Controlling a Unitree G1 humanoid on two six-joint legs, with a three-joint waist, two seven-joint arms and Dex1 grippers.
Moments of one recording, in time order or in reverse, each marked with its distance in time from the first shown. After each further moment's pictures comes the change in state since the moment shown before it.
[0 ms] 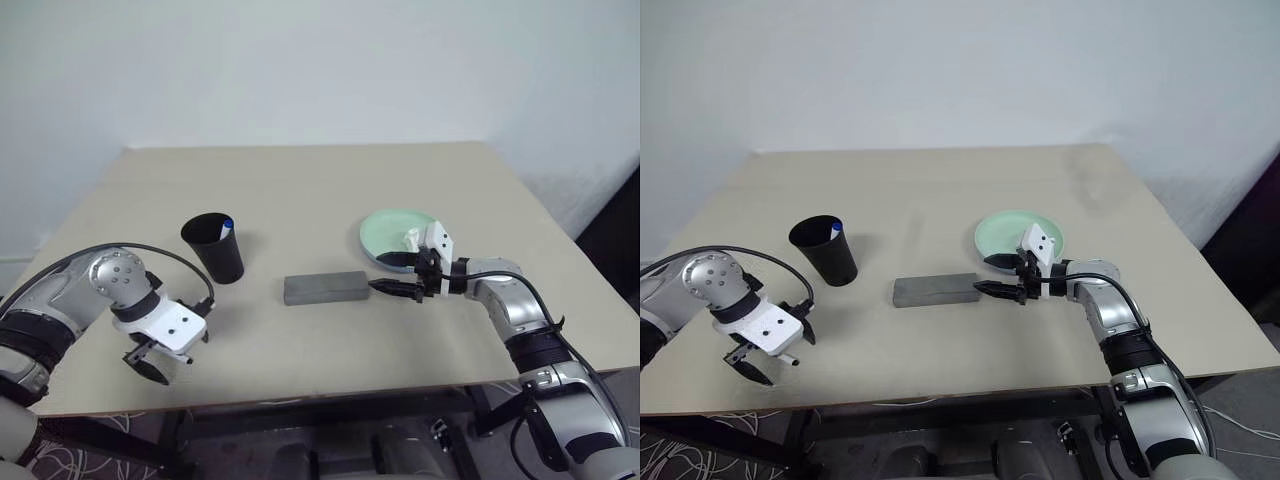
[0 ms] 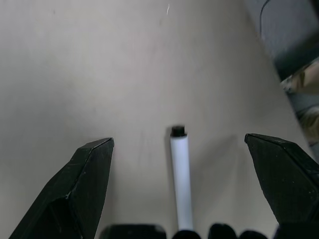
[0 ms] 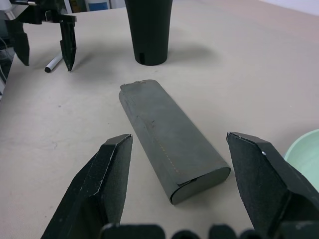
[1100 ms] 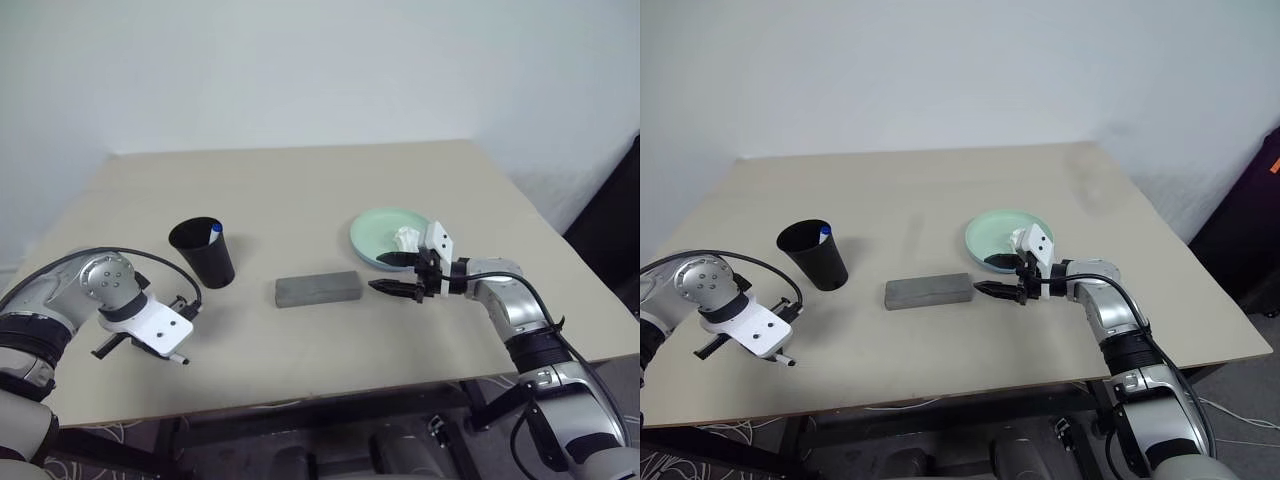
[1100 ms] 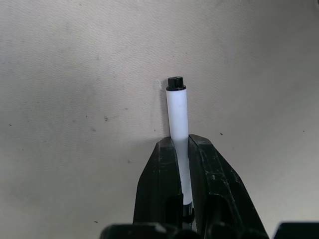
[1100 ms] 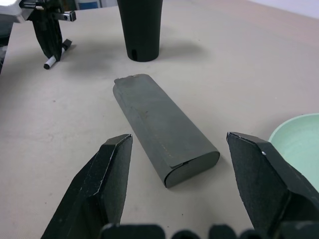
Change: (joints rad) left arm 0.023 -0.053 0.133 0.097 0.141 -0.065 -0.012; right arm 0.001 0.000 0.000 0.000 -0.010 -0.007 -0.002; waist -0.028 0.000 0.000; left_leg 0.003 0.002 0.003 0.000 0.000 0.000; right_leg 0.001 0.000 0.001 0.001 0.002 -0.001
